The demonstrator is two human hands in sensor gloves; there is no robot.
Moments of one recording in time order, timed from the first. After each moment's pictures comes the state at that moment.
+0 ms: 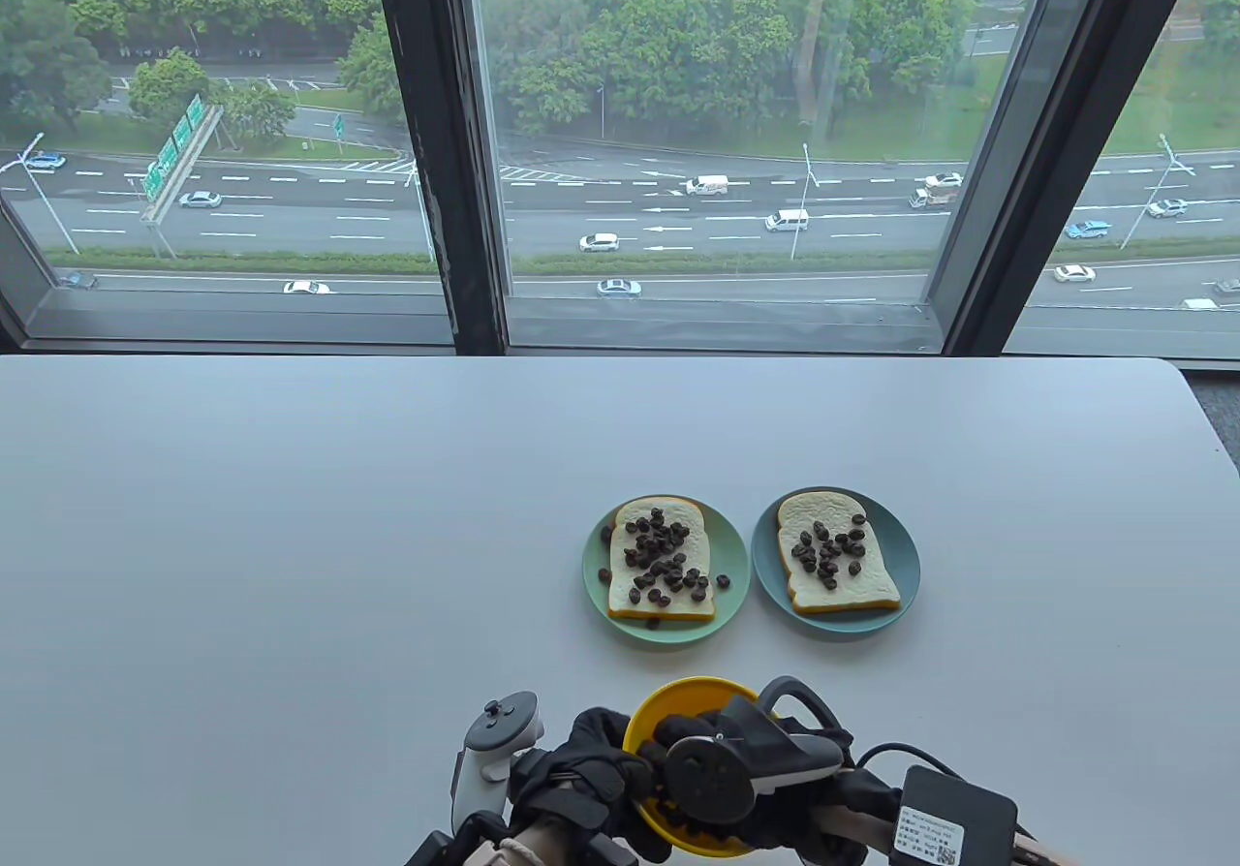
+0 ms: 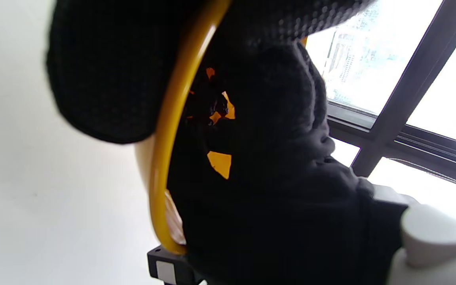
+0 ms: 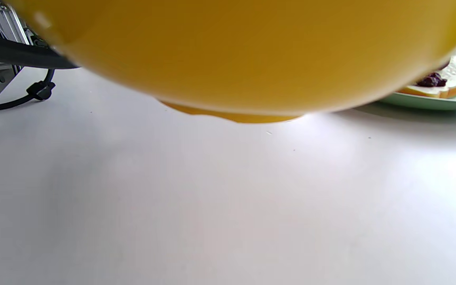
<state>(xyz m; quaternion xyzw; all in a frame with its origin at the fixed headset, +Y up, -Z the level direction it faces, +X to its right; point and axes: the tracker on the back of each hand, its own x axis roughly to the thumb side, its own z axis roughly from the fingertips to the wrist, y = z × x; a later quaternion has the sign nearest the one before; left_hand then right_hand) -0.097 -0.783 -0.255 -0.38 0.04 0.70 0.60 0.066 -0.715 -0.258 -0.43 -0.07 -0.90 0.06</state>
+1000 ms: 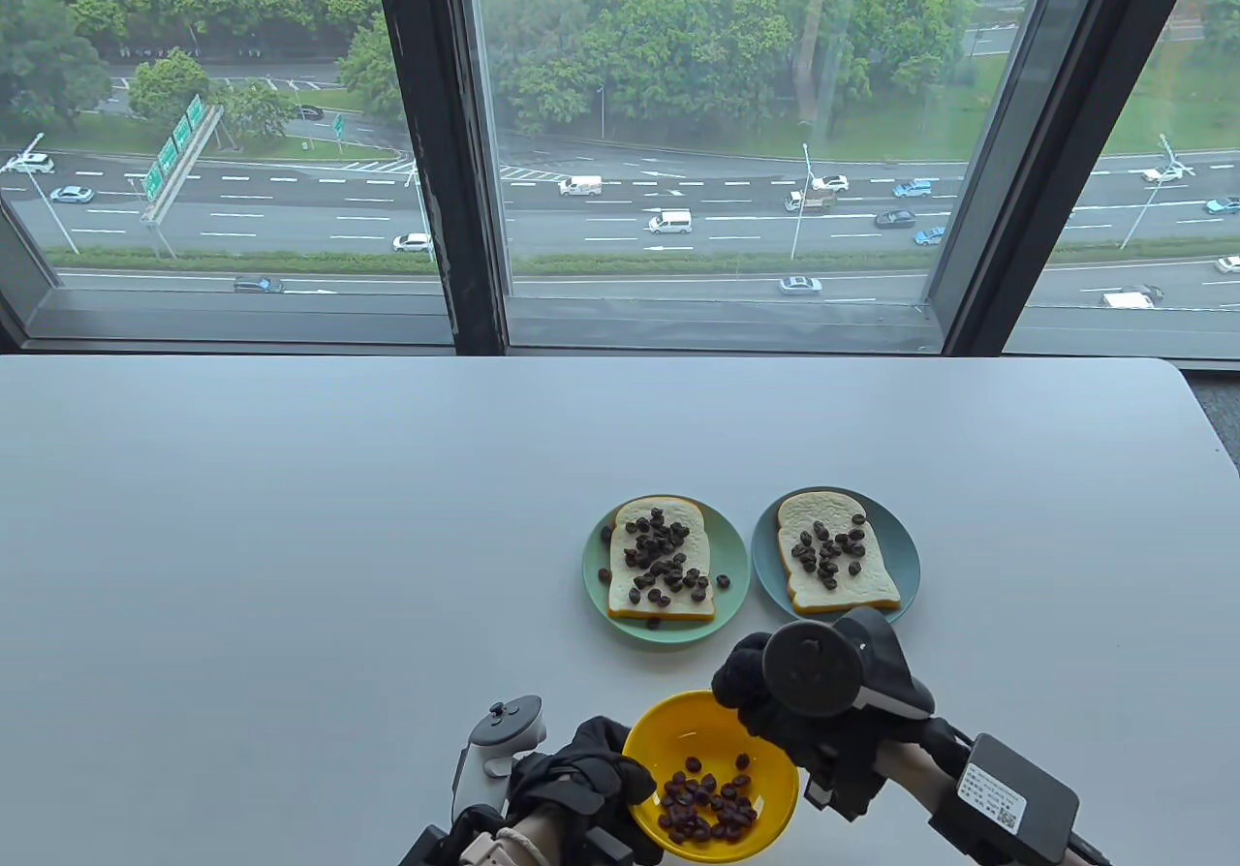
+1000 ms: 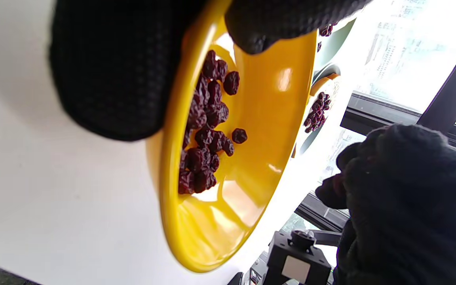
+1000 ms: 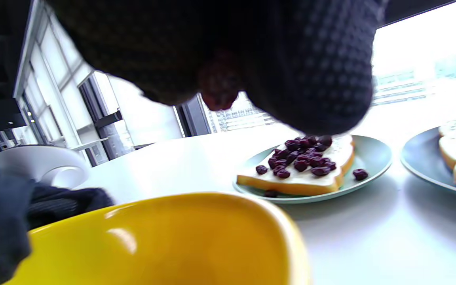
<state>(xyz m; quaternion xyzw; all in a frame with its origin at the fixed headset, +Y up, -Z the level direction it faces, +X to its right) -0.097 -0.801 -0.259 -0.44 0.07 0.67 0.59 0.148 -0.661 -0.328 -0.24 0.00 -0.96 -0.16</state>
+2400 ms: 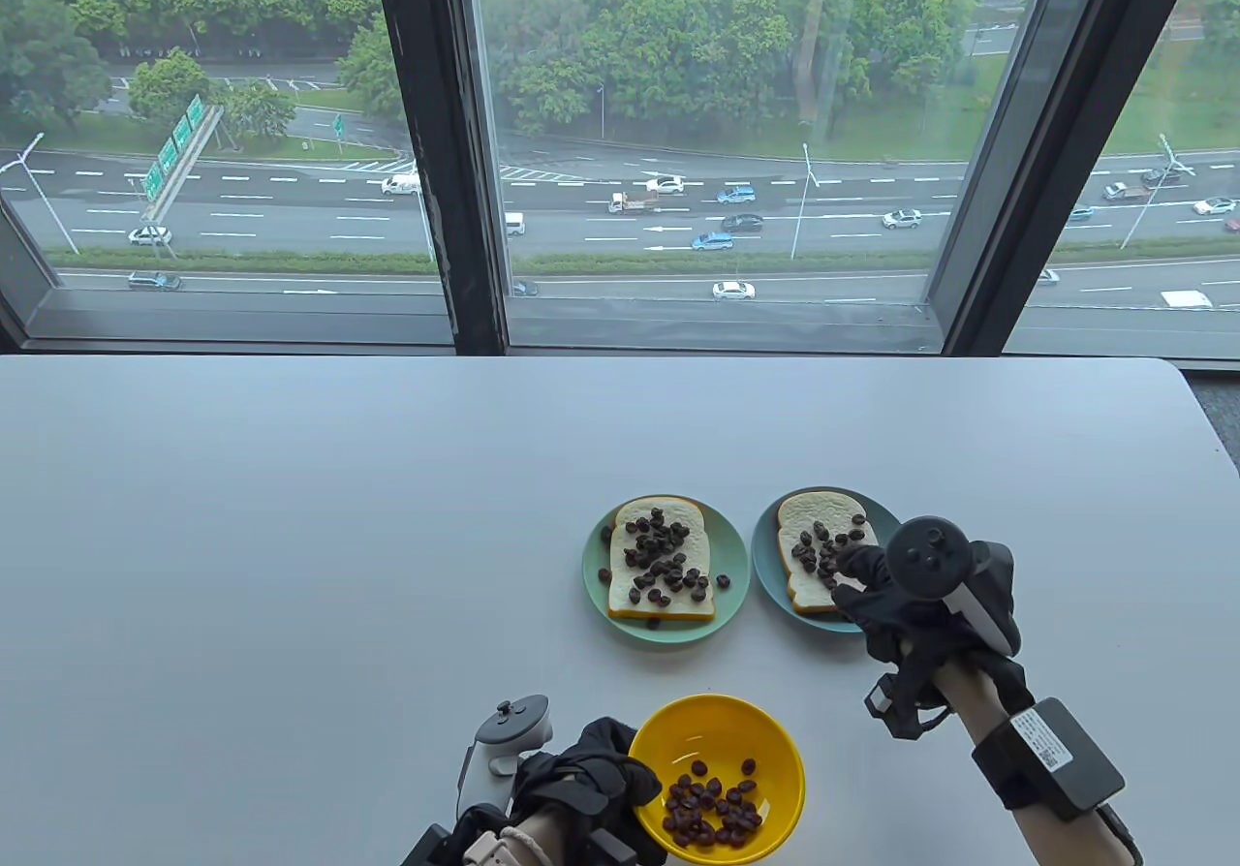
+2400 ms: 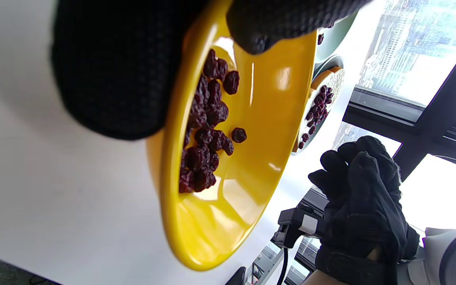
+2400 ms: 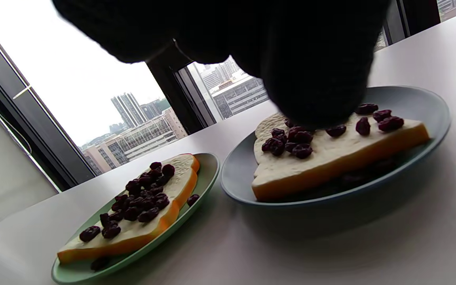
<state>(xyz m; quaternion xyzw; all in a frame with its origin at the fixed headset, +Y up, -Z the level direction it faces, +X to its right) -0.095 -0.803 -0.260 -0.44 0.06 0.67 0.59 0.224 -0.686 -0.368 -0.07 -0.05 -0.96 -0.25</state>
